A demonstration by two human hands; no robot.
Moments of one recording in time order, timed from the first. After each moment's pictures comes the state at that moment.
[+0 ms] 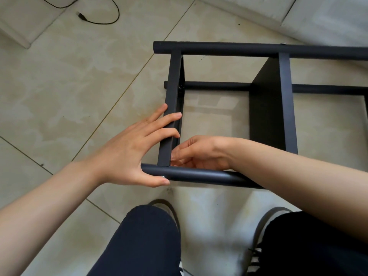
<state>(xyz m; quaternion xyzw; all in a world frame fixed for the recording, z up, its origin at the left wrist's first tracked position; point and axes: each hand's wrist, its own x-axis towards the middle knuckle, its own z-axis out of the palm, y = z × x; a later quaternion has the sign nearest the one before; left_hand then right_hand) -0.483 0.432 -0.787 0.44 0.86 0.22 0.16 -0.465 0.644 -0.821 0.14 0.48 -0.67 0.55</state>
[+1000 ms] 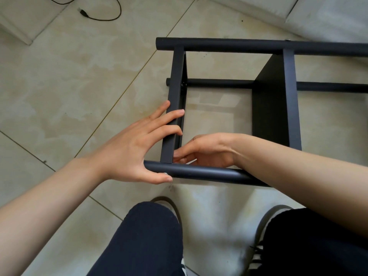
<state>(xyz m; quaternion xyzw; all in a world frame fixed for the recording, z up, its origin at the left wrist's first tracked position) -0.484 0.433 -0.787 0.44 0.85 0.22 0.17 -0.469 0.645 -0.815 0.12 0.52 -0.59 0.60</state>
